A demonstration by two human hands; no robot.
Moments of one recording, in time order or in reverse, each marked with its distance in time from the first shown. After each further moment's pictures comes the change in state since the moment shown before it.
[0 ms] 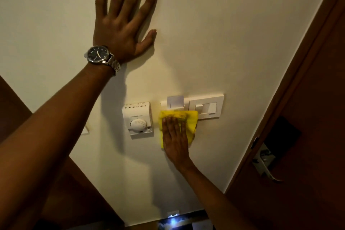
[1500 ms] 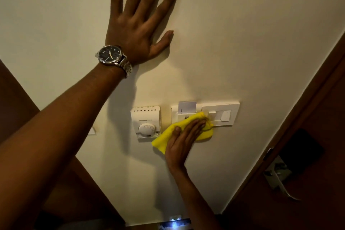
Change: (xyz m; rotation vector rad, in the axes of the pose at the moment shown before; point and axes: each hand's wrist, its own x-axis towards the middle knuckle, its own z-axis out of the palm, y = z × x) left_hand 0.000 0.000 -0.002 0.007 0.024 -0.031; right_hand 0.037 -0.049 -0.013 0.650 0.264 0.712
